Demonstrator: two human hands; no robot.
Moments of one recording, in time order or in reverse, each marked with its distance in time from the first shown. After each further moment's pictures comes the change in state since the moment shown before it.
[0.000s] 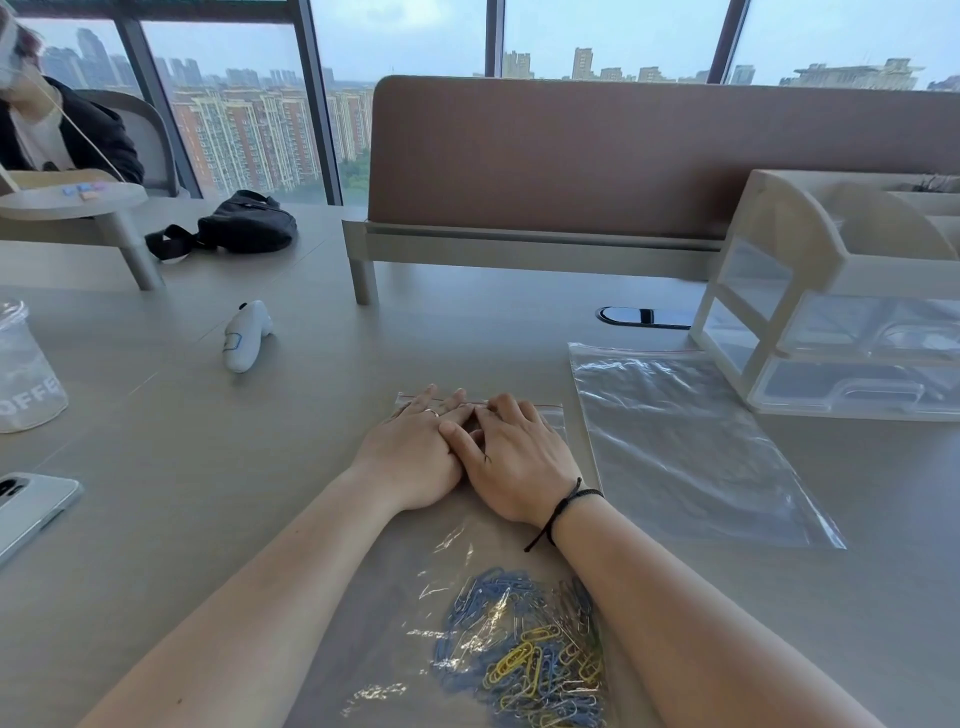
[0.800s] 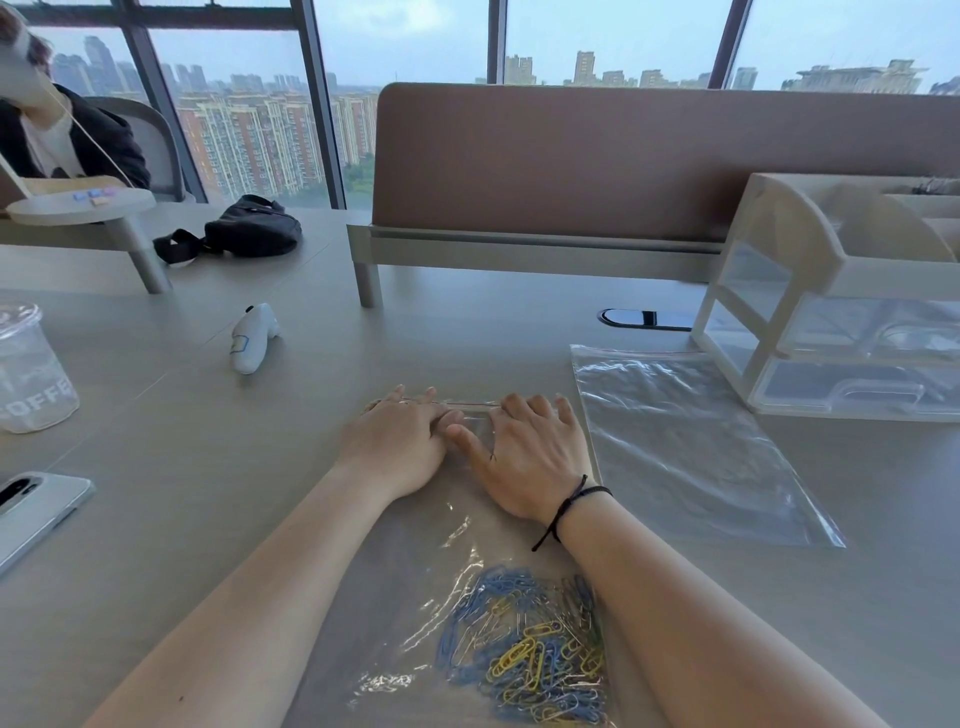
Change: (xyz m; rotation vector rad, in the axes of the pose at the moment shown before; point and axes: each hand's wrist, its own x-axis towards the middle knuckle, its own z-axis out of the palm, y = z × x) left_hand -0.010 -0.006 -0.017 0.013 0.073 -0.197; right_hand -0.004 -0.002 -0.015 -0.258 0.019 0.027
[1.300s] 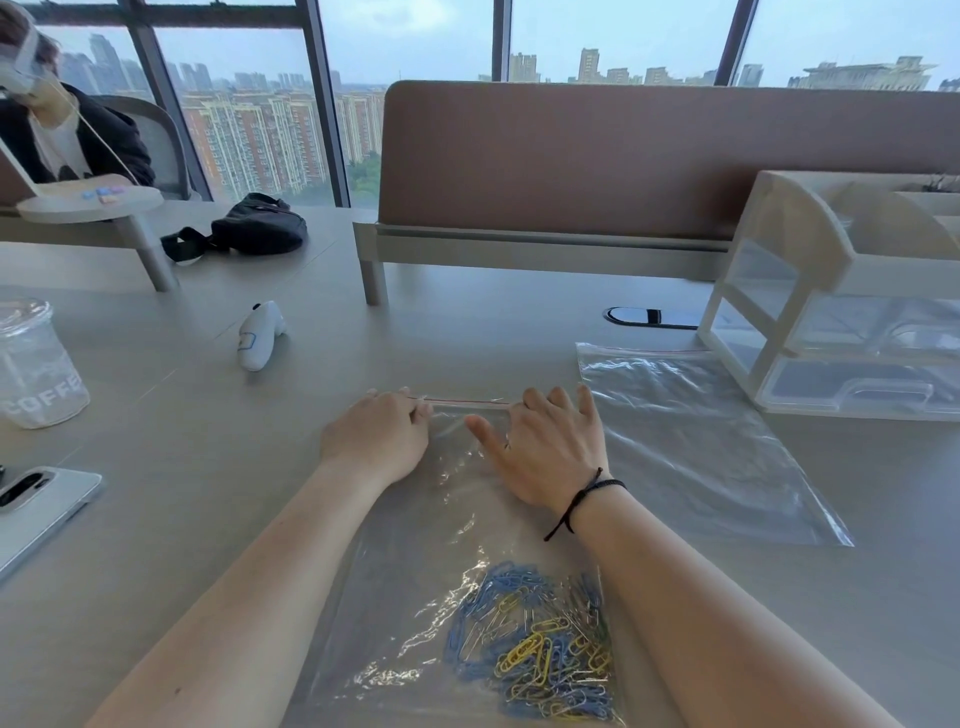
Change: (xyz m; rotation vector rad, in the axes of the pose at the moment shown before) left_hand -0.005 -0.010 -0.011 -0.073 0.055 -0.208; right_hand 0.001 0.007 -0.006 -0.102 0.009 0.037
